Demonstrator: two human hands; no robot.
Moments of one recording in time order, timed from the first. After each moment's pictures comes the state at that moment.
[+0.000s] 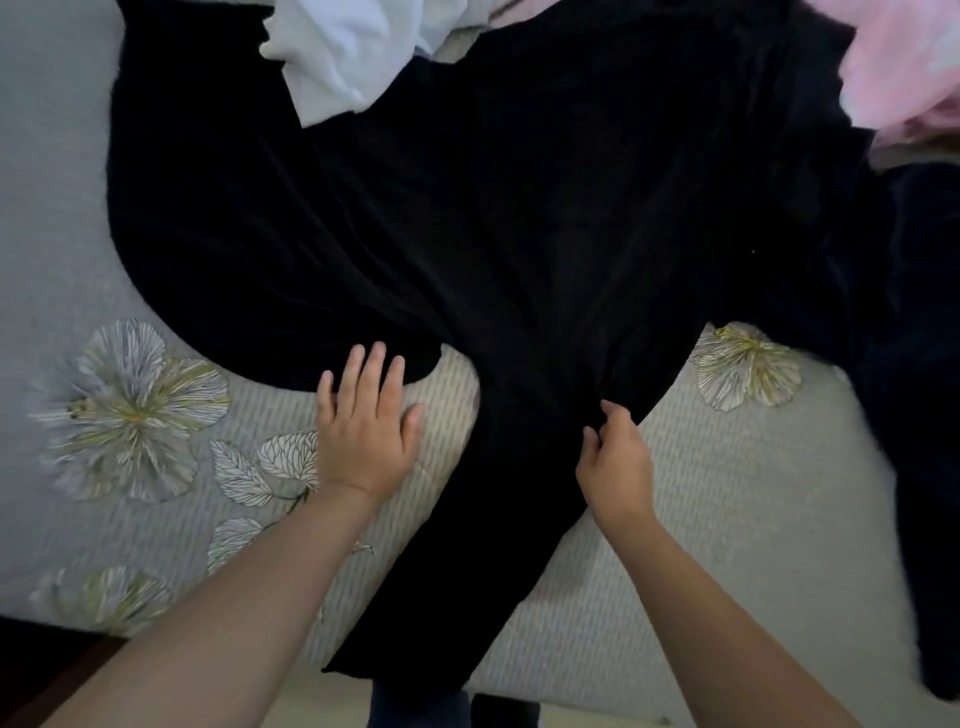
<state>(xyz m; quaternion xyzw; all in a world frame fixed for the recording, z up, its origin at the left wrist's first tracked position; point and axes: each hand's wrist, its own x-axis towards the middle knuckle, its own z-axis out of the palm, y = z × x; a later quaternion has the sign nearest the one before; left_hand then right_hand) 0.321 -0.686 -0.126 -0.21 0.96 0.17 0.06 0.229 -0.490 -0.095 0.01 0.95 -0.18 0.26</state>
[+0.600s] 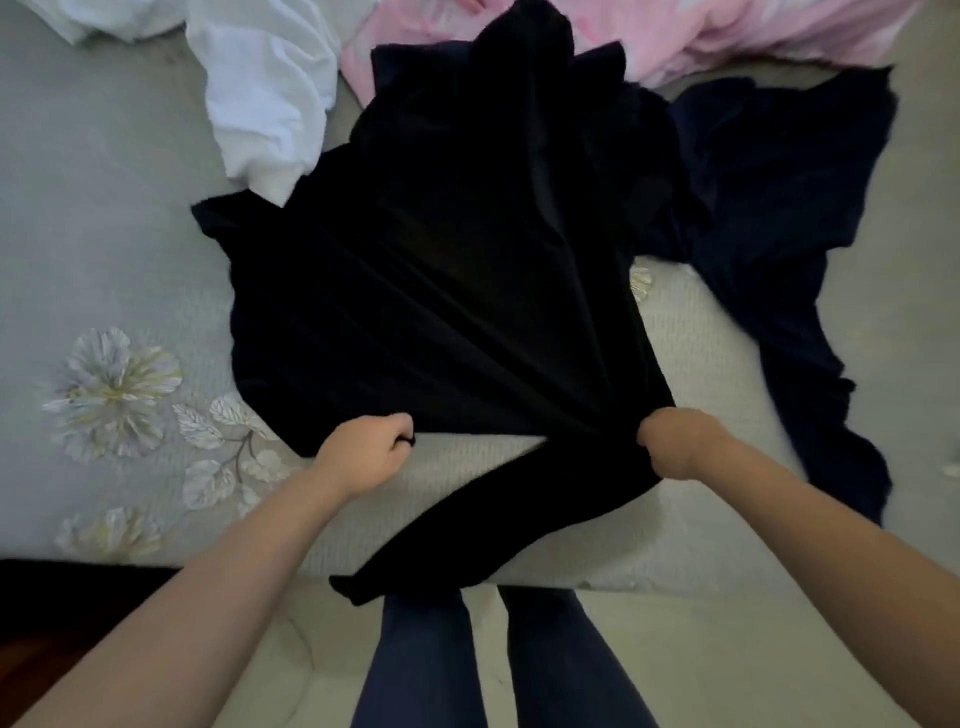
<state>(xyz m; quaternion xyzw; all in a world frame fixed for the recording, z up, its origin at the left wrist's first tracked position) 0.326 -0.599 -0.032 -0.08 0.89 0.26 0.38 0.209 -0.310 -0.011 -0.24 0.80 0.23 0.51</state>
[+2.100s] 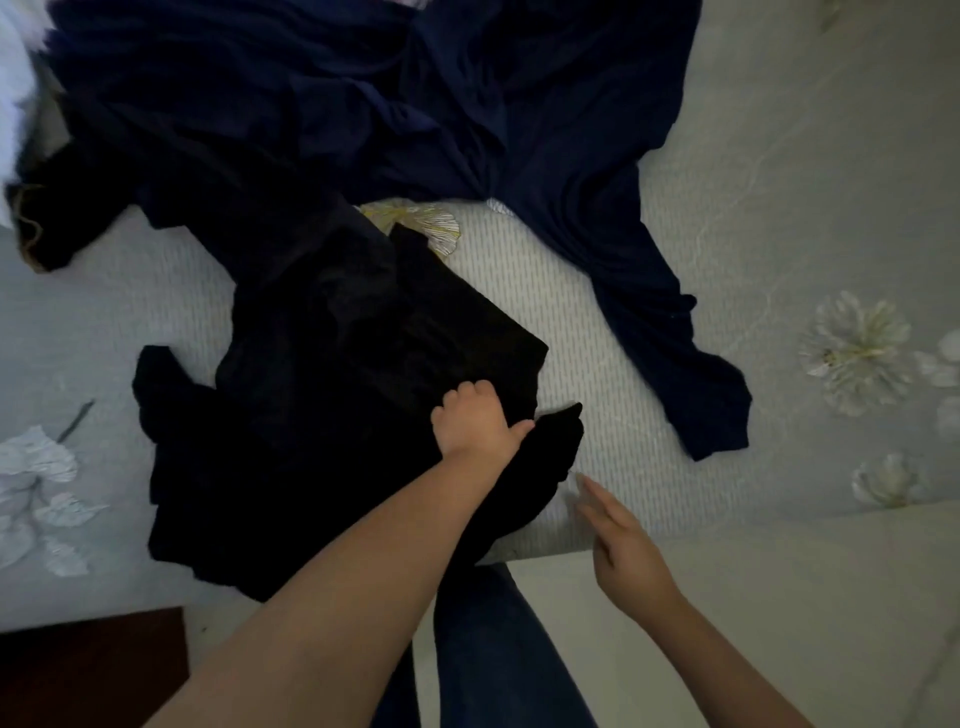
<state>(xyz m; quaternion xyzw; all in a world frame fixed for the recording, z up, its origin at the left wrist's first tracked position) 0.252 -0.291 -0.065 -0.13 0.91 0.14 0.37 0.353 -0.116 -0.043 -0.06 0.90 -0.29 0.32</state>
